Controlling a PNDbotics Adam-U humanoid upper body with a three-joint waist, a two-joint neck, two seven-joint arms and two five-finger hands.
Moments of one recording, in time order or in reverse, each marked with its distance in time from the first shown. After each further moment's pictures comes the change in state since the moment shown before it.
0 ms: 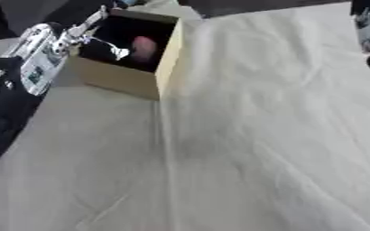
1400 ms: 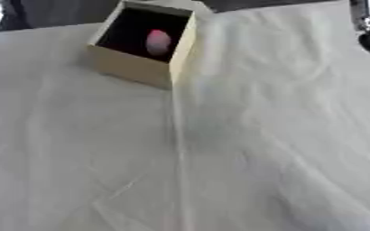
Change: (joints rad) left arm 0.289 0.233 0.021 -0.828 0.567 0.226 0.188; right arm 0.040 0.009 -0.015 0.000 0.009 0.002 -0.016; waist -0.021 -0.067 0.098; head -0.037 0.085
